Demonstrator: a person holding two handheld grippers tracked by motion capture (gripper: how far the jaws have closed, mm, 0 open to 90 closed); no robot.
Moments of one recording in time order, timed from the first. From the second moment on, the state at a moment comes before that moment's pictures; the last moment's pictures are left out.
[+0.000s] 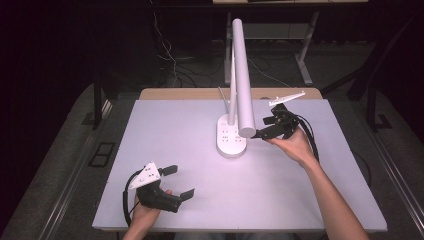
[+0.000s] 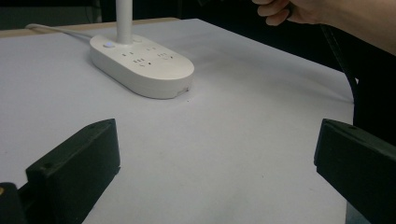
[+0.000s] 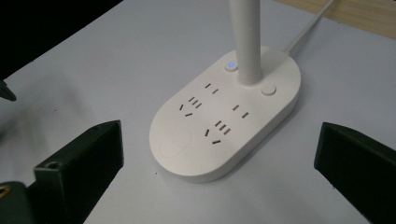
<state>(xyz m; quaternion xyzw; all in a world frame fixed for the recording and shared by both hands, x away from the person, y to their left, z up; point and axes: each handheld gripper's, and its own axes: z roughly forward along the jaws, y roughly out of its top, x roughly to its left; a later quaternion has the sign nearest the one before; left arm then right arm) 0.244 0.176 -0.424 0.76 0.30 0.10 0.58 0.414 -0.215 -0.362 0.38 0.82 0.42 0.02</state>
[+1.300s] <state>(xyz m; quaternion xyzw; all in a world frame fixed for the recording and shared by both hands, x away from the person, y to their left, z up) 0.246 0.180 -0.422 0.76 0.29 0.10 0.58 0.484 -0.191 -0.382 0.42 0.81 0.41 0.02</state>
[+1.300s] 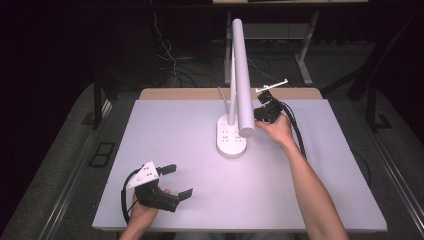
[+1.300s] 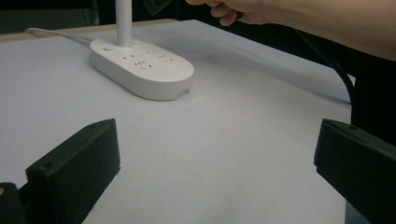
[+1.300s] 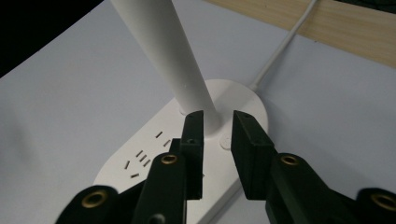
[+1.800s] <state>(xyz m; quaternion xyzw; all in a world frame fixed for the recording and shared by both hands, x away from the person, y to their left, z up) 0.246 0.184 -0.421 0.75 0.29 0.10 0.58 0.496 -0.178 -0.406 0.43 0.80 0.42 0.02</state>
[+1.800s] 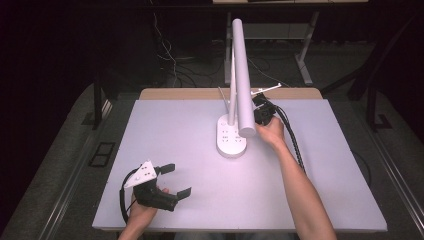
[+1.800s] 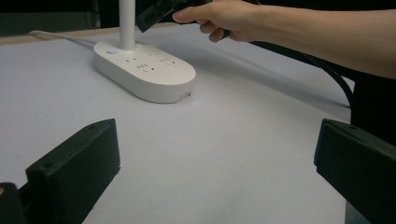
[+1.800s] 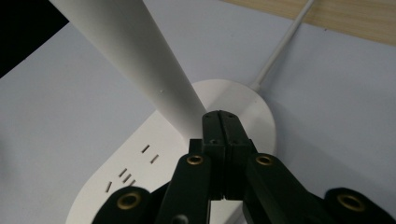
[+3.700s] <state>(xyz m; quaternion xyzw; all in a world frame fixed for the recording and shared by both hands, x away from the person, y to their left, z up) 0.248 0.183 -0.423 0.76 0.29 0.09 0.58 0.493 -0.172 -0.428 0.46 0.79 0.42 0.02</state>
